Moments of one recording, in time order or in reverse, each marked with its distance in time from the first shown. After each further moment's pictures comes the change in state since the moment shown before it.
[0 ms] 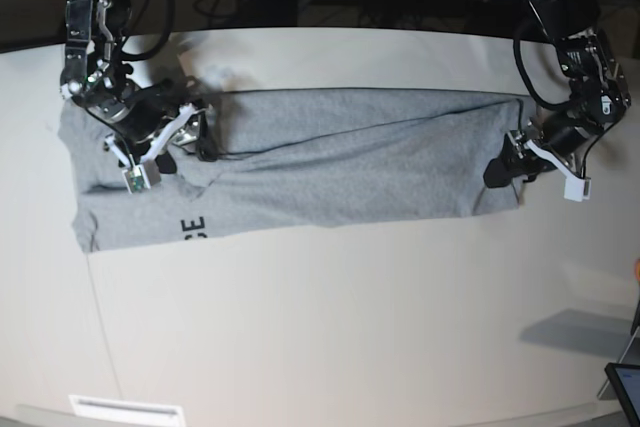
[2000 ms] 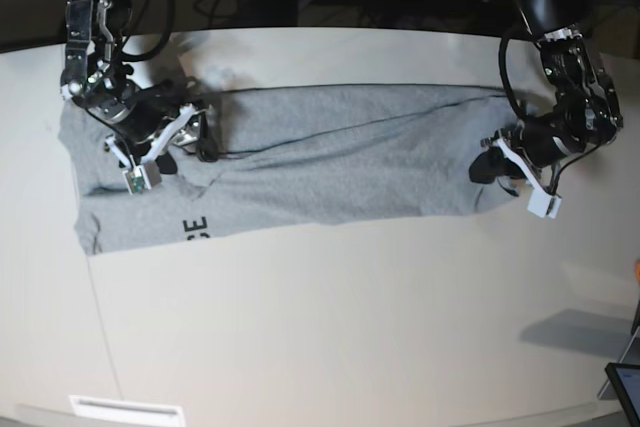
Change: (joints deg) left arm 1.1 4.0 3.4 18.8 3.9 1.1 11.3; right arm 0.2 0.0 0.0 0.0 0.0 0.0 -0.1
